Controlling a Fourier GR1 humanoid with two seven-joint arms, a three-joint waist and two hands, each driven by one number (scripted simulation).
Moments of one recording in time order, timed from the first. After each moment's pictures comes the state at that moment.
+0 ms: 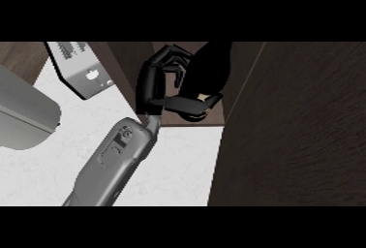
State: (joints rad) left arm -0.69 0.01 -0.30 -1.21 0.17 0.52 -0.17; right arm -0.55 -0.26 -0.04 -2.46 -0.14 -0.13 0.98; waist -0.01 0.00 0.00
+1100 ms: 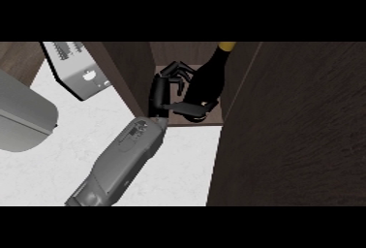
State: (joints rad) left arm -0.78 0.00 -0.38 -0.80 0.35 0.56 -0.46; right arm -0.58 -0.24 -0.04 -2.44 -0.16 -0.12 0.98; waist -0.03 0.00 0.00
